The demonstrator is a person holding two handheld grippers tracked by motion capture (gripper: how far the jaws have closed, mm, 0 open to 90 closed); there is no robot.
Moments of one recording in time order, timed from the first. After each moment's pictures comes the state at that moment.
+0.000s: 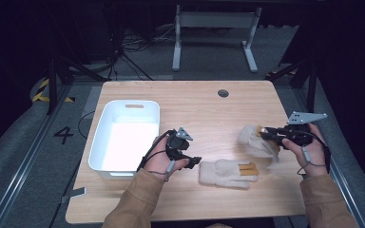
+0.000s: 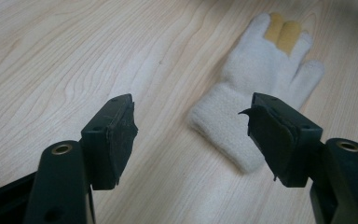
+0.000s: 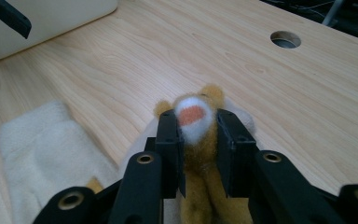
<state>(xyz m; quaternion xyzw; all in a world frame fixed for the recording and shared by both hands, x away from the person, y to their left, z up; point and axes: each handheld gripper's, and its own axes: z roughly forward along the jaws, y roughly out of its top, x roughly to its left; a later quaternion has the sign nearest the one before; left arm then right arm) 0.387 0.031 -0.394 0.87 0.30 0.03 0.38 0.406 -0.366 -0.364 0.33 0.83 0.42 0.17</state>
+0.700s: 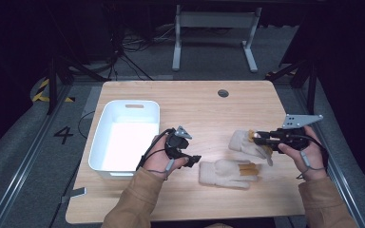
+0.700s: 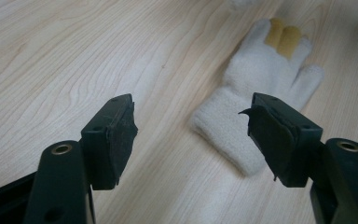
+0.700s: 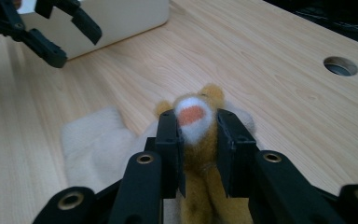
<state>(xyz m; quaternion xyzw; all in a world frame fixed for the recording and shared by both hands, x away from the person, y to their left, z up) 0.390 0.033 -0.392 0.87 0.30 0.03 0.38 0.390 -0.340 -0.351 0.26 0.85 0.44 0.13</state>
